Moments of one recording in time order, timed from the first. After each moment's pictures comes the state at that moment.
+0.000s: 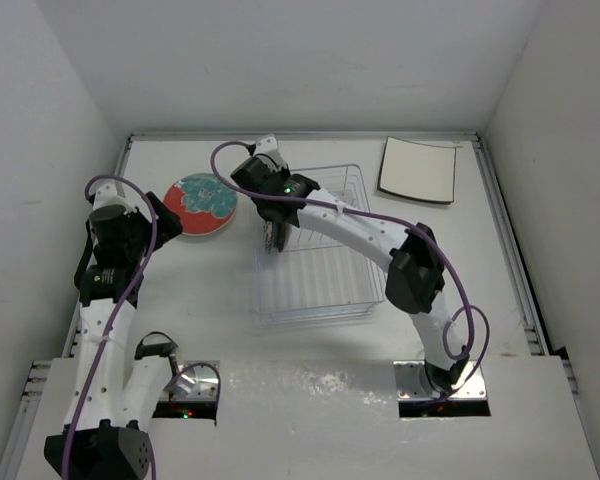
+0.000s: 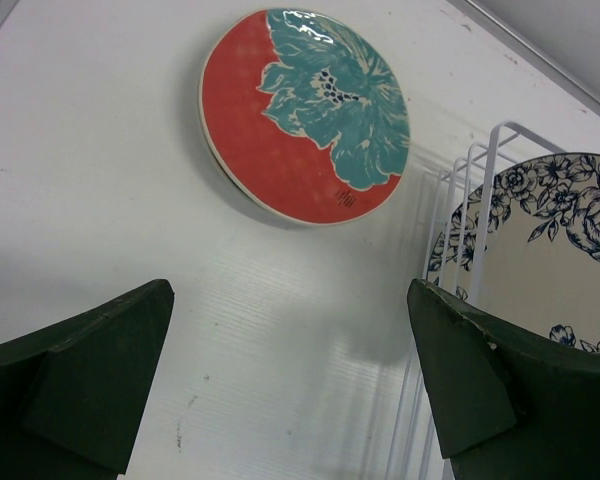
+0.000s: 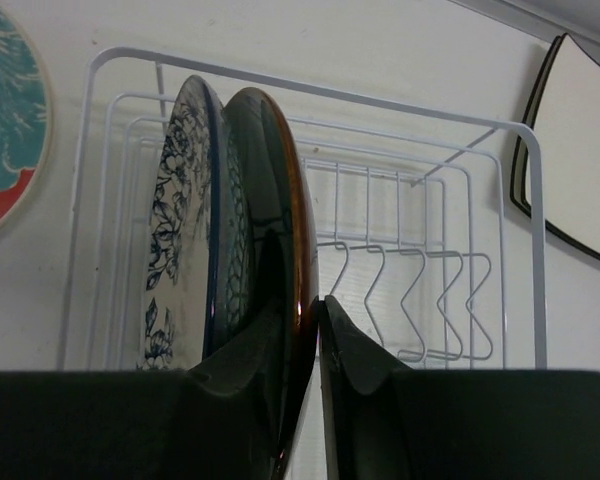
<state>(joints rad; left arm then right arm) 0.15 0.76 0.79 -0.52 -0.01 -0.44 0.91 2.11 1.98 -0.71 0.79 0.31</state>
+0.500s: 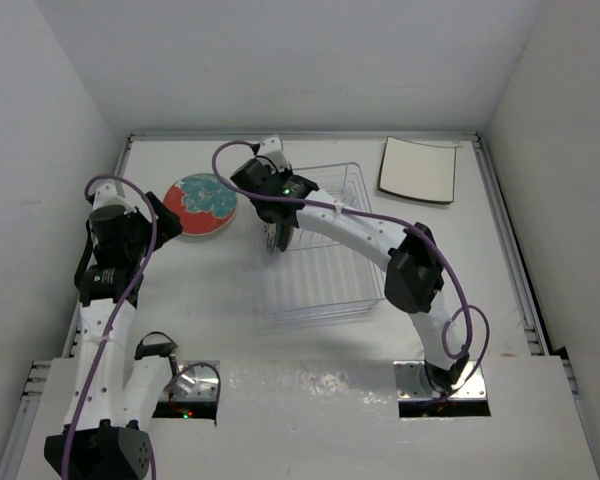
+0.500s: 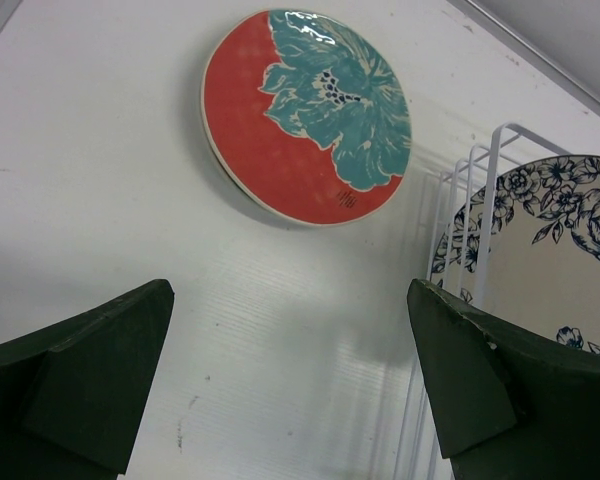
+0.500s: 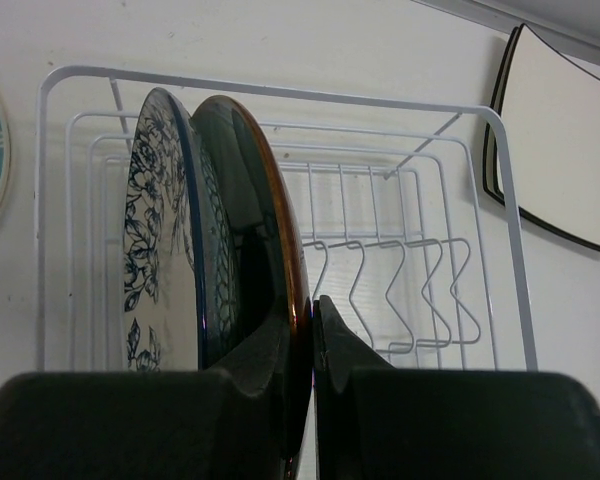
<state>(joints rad) 0.15 0.76 0.79 -0.52 -0.02 -0.44 0.91 2.12 1.96 -0.71 0.88 0.36</state>
